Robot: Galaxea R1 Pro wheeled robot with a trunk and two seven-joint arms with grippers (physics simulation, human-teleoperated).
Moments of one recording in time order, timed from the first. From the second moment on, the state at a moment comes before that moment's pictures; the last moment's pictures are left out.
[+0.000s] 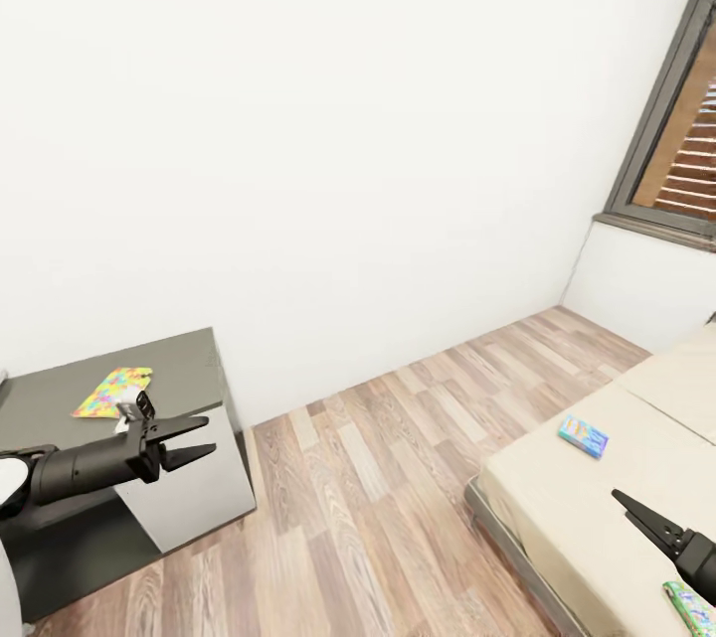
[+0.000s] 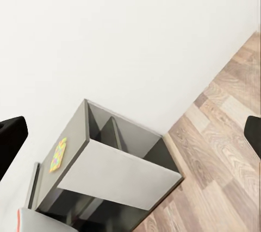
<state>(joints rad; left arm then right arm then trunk) -0.32 0.69 -0.16 -1.45 1.57 1.04 -0.54 0.02 -0.18 -0.80 -1.51 -0.52 0.89 0.99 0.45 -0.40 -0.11</state>
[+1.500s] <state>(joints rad) -0.32 0.68 -0.16 -1.45 1.53 1.04 -0.53 0.02 -0.18 -0.80 -1.51 -0.52 0.89 0.99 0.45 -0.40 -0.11</state>
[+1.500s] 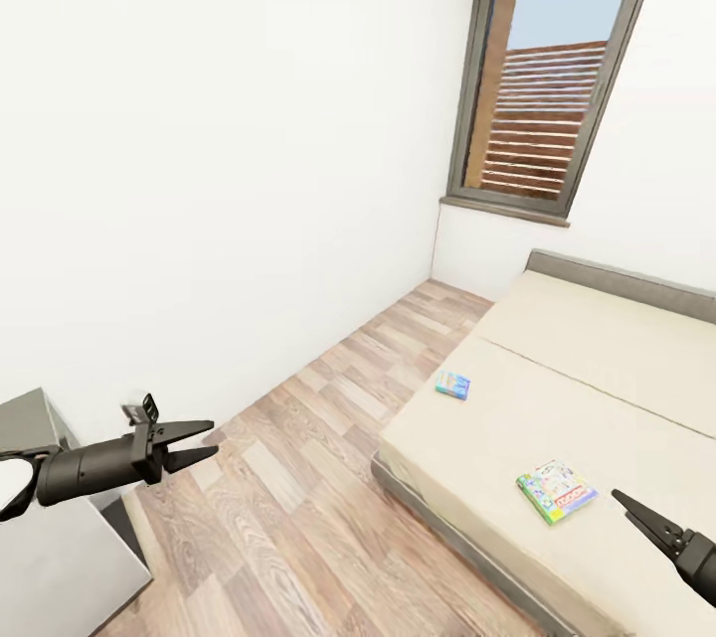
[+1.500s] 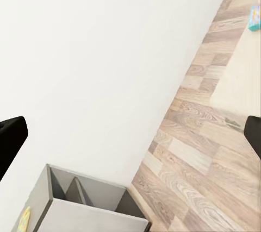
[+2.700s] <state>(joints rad) -0.32 0.68 -0.16 -1.45 1.52 1.04 -0.52 0.02 -0.18 -0.80 -1.49 -0.52 0.88 0.99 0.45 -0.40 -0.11</state>
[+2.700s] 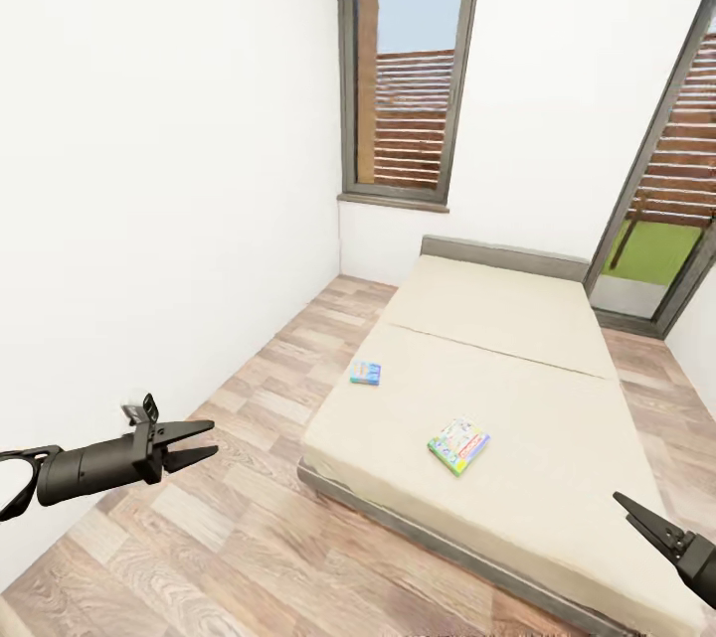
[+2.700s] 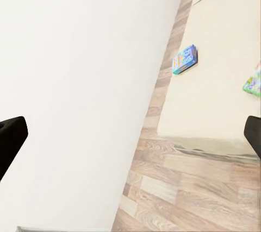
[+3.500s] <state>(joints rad) -0.32 0.68 -0.17 -1.45 1.52 1.04 -0.52 0.01 -0.19 -0.80 -1.49 -0.52 0.89 0.98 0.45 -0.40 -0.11</state>
